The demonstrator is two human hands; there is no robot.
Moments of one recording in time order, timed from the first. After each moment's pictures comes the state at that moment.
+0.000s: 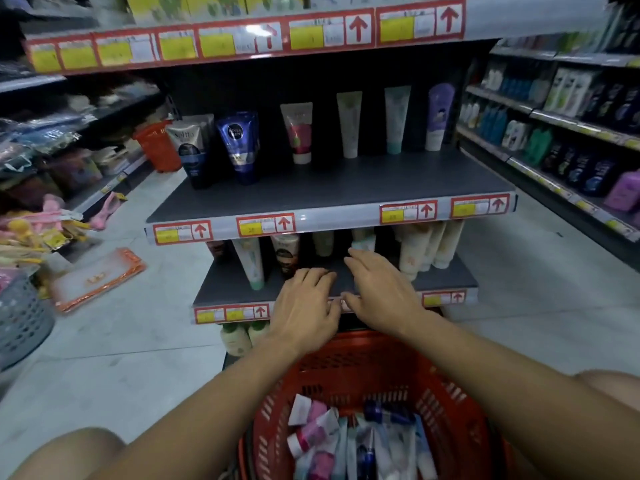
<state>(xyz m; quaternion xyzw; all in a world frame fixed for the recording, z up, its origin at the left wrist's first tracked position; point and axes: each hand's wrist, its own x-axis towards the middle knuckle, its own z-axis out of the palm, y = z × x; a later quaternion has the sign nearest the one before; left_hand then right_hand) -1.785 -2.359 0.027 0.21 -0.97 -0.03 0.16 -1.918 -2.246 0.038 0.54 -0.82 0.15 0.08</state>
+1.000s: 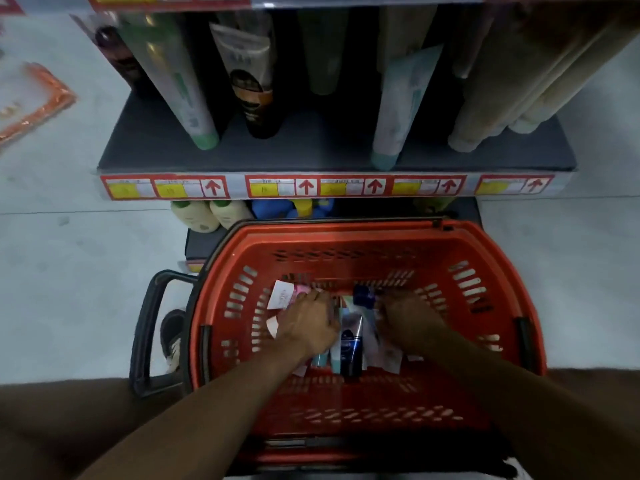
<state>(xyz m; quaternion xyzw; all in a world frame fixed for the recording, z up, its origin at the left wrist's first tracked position) -1.771 -2.328 -0.249 0.32 -0.89 -0.27 -0.17 -1.930 -2.186 -0.254 0.47 -0.83 -0.05 -0.31</state>
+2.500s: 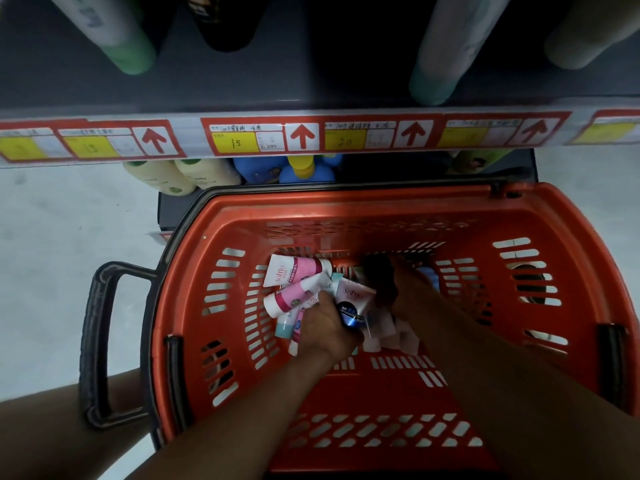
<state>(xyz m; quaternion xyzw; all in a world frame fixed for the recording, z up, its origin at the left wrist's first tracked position) -1.764 -2.290 -0.341 0.49 -0.74 -0.43 -0.17 -1.937 -2.236 -0.383 -0.28 -0.72 0.41 -0.48</state>
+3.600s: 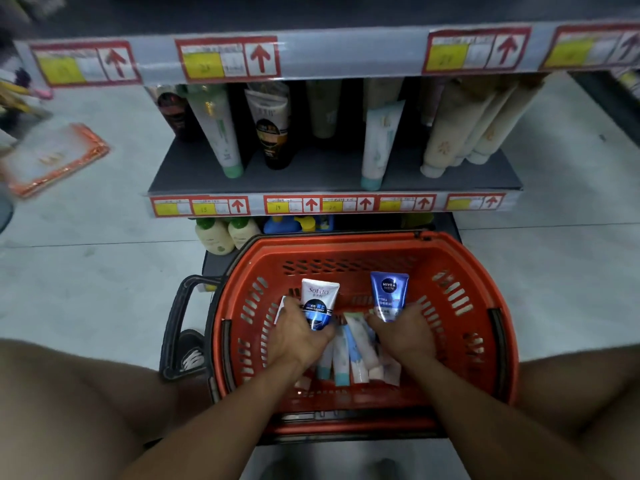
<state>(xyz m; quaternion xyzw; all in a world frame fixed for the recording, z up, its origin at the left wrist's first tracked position) -1.728 -2.303 -0.194 0.52 -0.77 -0.36 0.00 -1.877 -2.168 -0.220 0.05 -0.92 0.30 -0.26</state>
